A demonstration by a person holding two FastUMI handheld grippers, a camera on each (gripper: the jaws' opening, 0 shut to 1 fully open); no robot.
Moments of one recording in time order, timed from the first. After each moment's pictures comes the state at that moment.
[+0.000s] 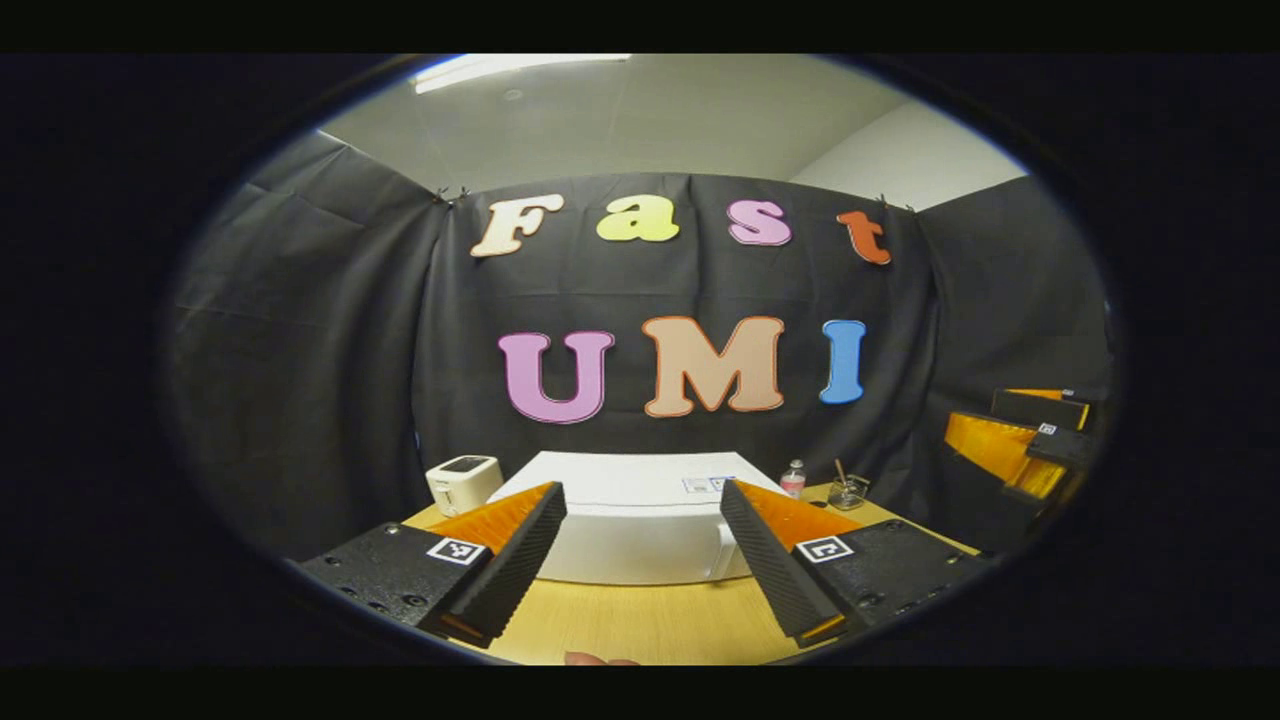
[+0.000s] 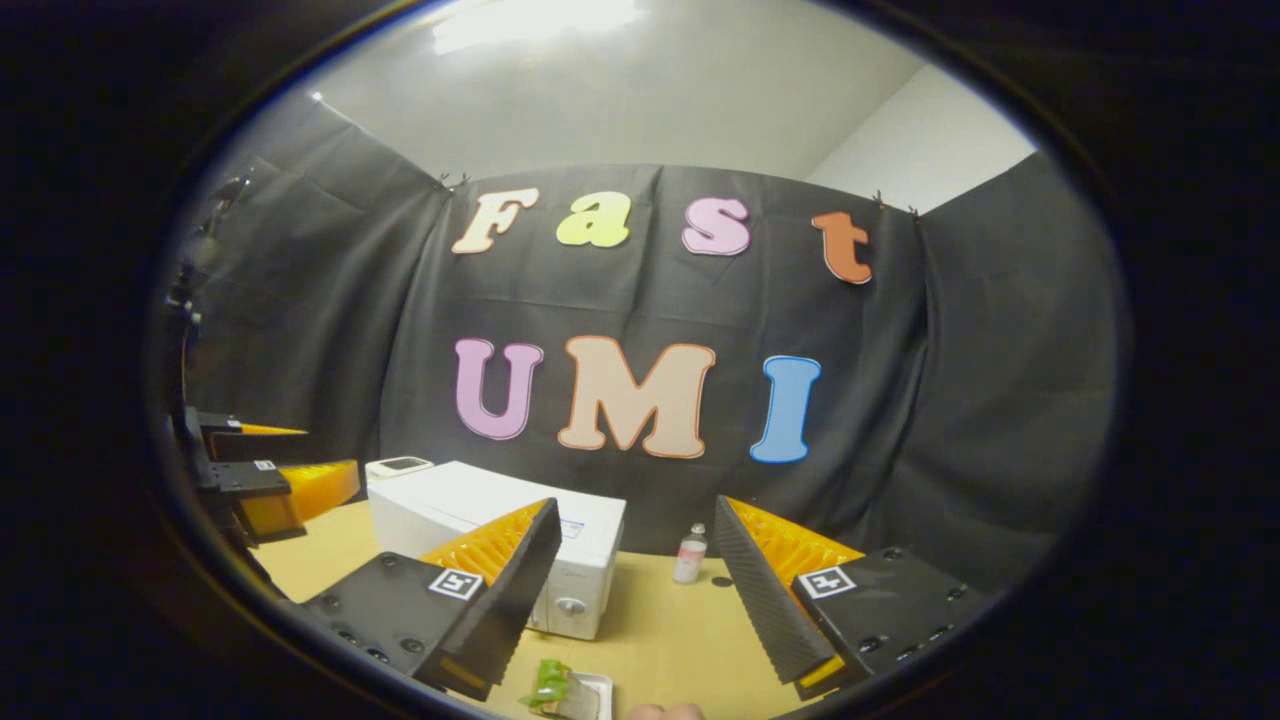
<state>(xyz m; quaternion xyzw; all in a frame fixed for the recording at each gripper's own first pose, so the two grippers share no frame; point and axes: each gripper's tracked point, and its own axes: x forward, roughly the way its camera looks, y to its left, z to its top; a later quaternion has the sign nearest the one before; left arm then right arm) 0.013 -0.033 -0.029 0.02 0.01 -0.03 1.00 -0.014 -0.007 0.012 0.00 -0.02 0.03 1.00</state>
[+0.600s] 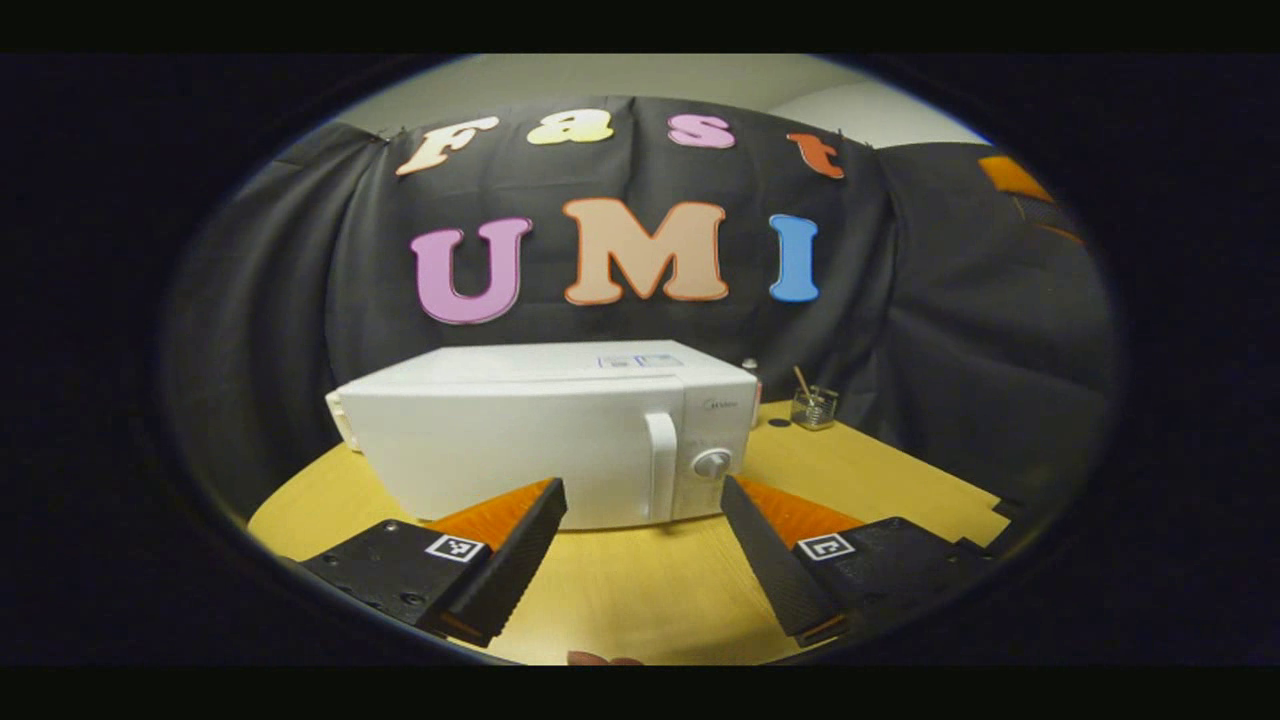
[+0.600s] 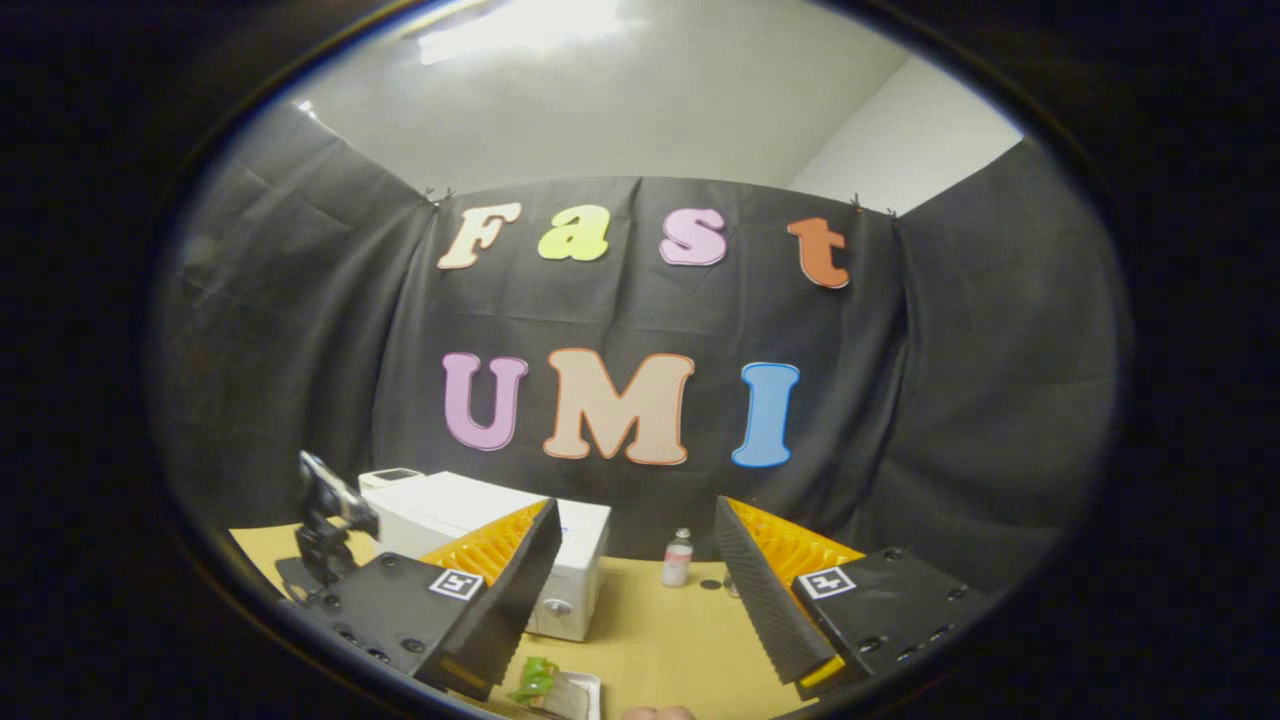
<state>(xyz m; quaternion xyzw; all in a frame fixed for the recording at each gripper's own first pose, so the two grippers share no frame) 0.069 -0.107 -0.225 0.03 0.15 -0.10 0.98 -0.031 -0.047 0.012 0.03 -0.03 0.01 1.00</state>
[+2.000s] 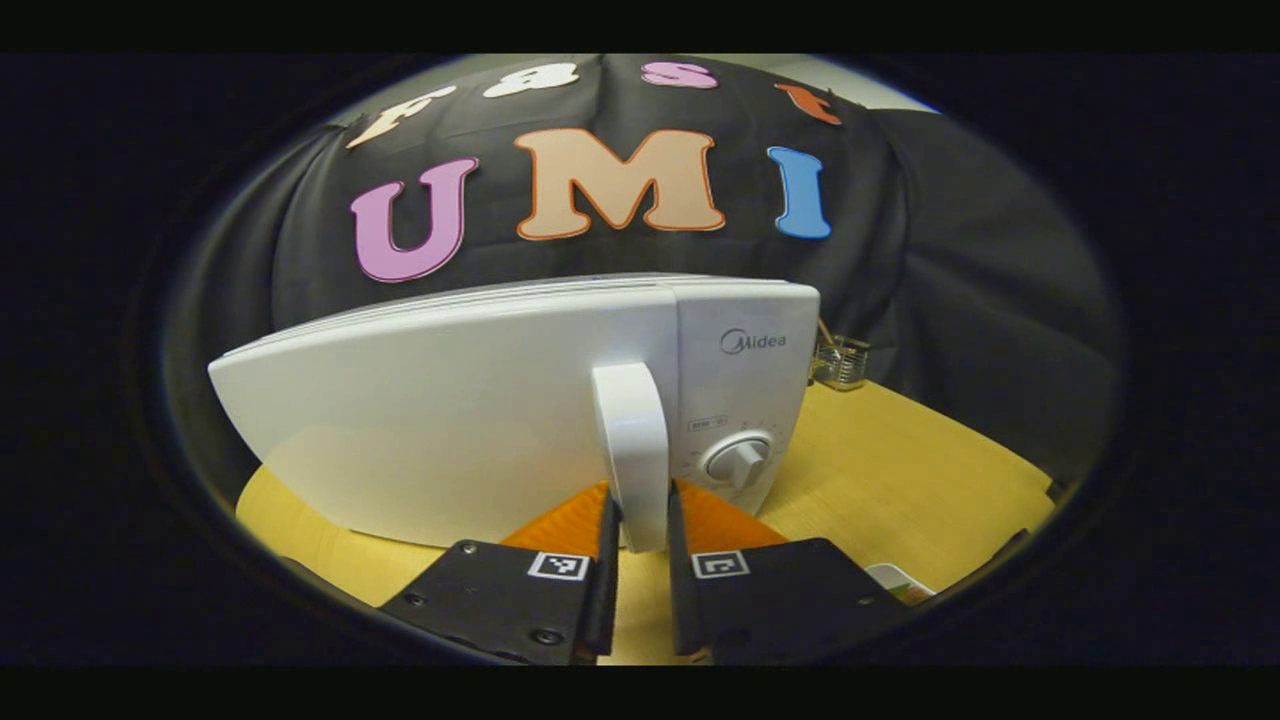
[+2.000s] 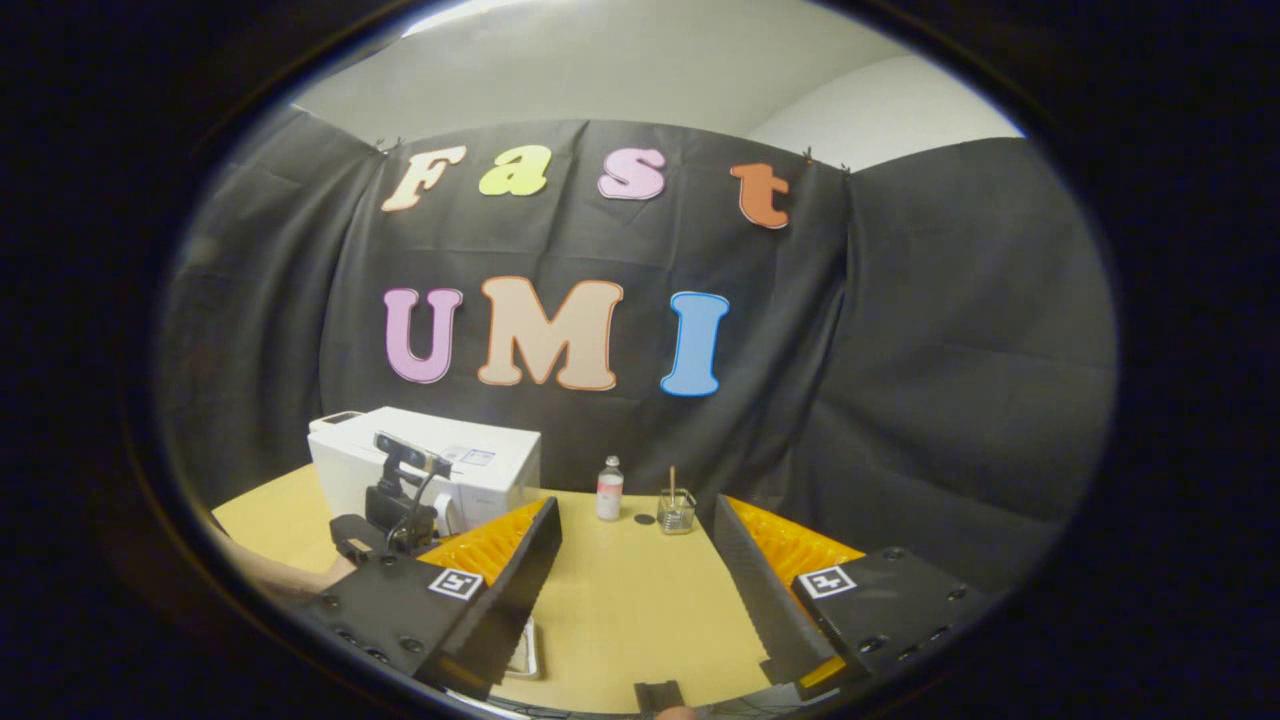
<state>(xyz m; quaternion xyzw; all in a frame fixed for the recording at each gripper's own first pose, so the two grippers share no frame) 0.161 -0.129 -0.303 0.04 0.21 -0.11 0.97 -0.068 -0.121 -0.043 0.00 0.08 -0.06 1.00</state>
